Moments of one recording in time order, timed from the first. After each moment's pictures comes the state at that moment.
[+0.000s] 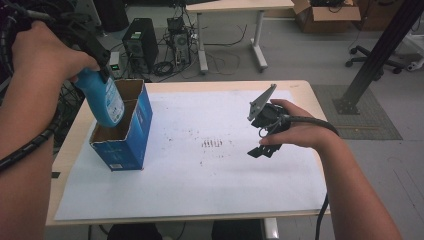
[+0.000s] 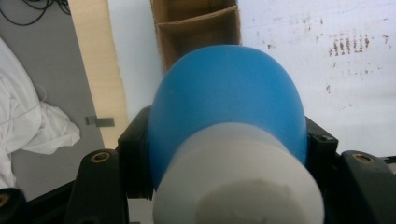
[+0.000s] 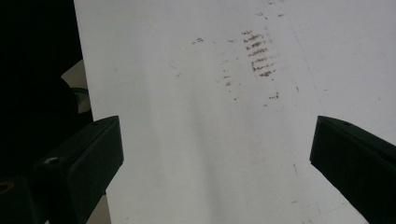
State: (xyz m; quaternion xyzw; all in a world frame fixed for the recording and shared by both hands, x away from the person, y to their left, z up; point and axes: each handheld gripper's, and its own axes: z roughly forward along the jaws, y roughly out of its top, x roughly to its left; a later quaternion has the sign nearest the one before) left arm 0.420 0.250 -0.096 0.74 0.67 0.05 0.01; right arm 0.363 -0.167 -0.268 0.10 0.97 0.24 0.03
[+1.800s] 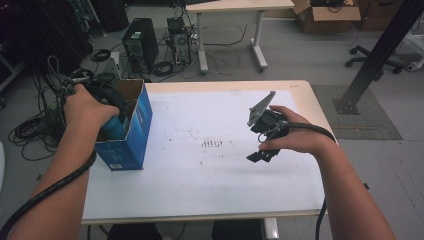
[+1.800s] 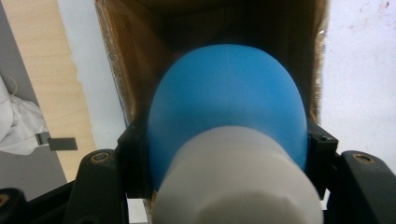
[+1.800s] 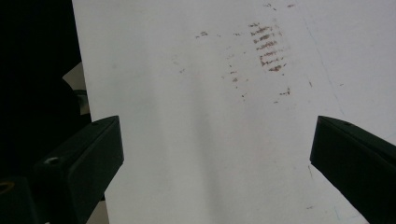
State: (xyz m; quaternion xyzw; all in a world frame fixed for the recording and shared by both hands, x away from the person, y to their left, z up) left arm 0.440 0.265 -0.249 0.73 0.68 0.02 0.00; right arm 0.363 -0.169 -0.289 0.10 0.96 0.24 0.02
